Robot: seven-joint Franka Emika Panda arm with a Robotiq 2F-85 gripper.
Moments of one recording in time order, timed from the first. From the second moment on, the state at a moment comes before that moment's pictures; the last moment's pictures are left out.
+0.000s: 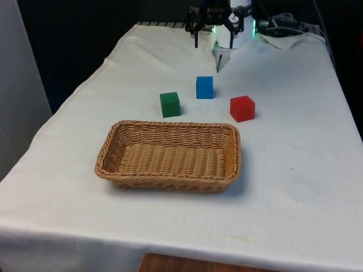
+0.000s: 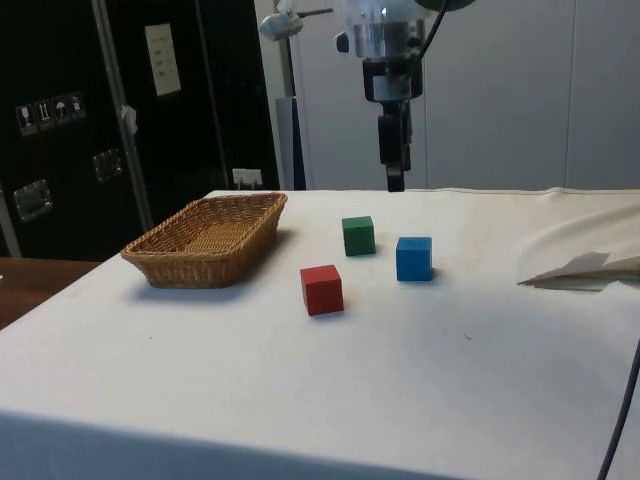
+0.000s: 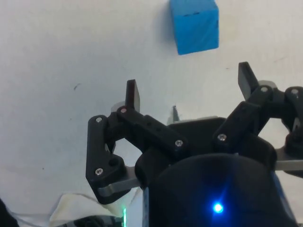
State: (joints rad) arm 0.03 -0.22 -0.13 -2.68 -0.10 2.47 -0.12
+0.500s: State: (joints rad) arm 0.03 -0.18 -0.15 -2.75 -0.11 2.60 -0.12
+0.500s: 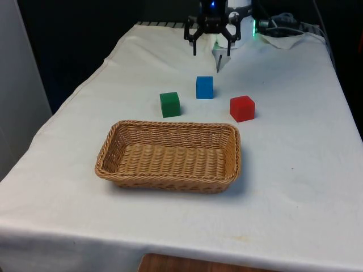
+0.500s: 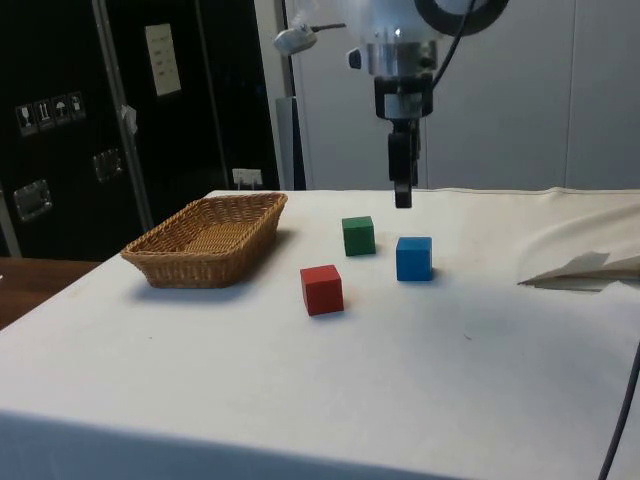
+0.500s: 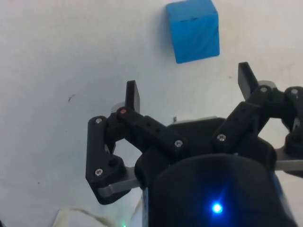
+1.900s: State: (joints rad) arm 0.03 0.08 -0.18 -2.72 -0.10 2.82 -0.15
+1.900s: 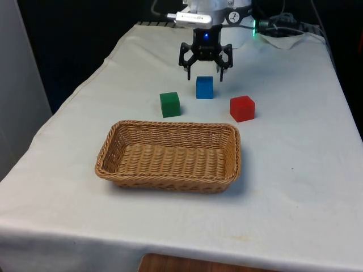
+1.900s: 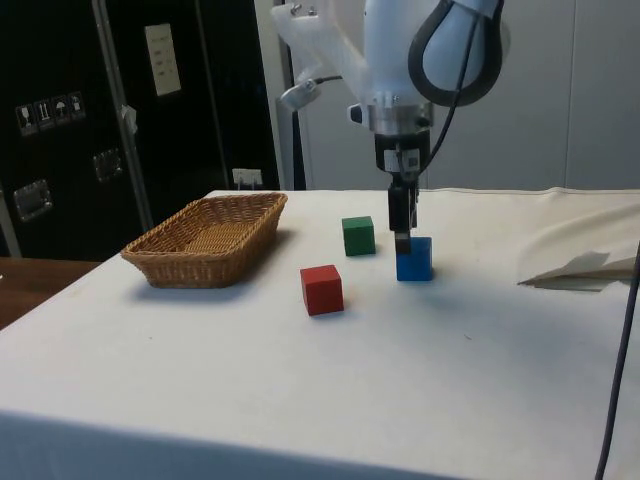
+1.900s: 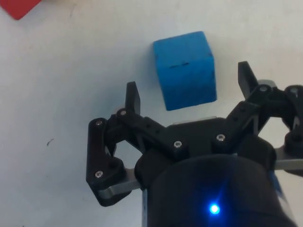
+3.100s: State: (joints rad) arm 0.03 0.17 -0.18 -2.72 -0.10 2.89 -0.14
